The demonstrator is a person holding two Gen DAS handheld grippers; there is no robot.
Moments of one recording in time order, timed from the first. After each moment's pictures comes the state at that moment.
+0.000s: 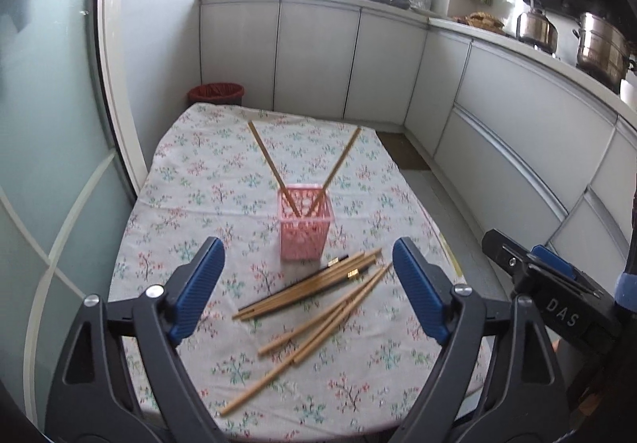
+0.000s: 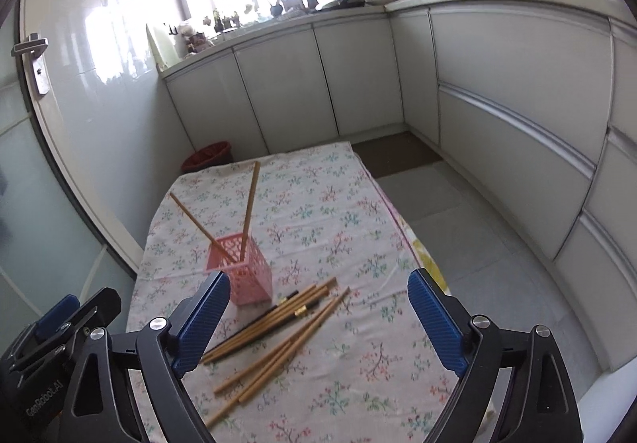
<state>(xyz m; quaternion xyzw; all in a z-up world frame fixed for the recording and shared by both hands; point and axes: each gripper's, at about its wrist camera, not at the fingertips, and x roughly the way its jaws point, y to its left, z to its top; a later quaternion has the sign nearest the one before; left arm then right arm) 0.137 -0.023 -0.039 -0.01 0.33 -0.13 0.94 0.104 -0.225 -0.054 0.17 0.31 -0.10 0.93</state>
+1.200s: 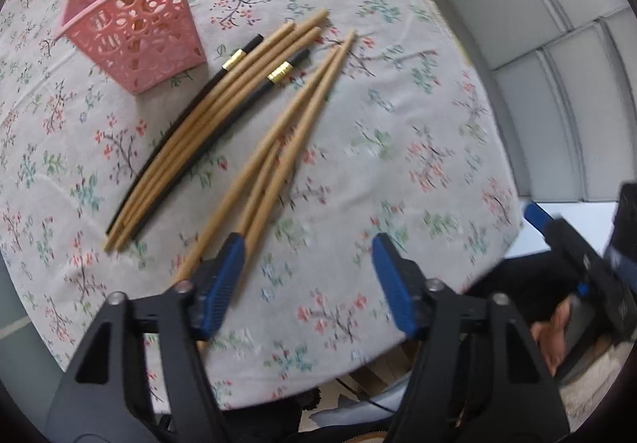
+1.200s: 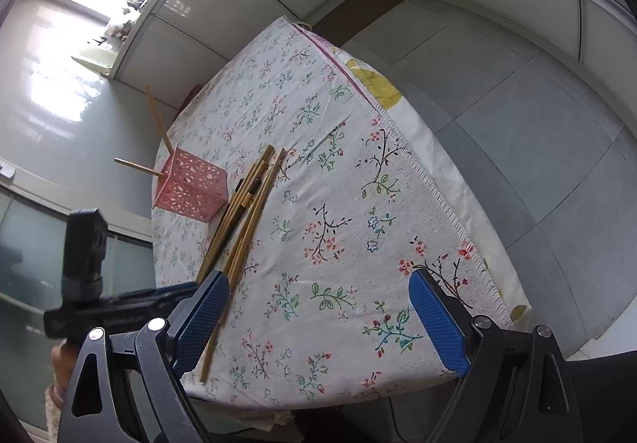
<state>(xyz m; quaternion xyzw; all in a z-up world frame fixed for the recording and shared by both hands) 0.236 -0.117 -0.203 0.13 0.67 -0.26 0.69 0.079 -0.325 -0.205 0.40 0.43 -0.02 0.81</state>
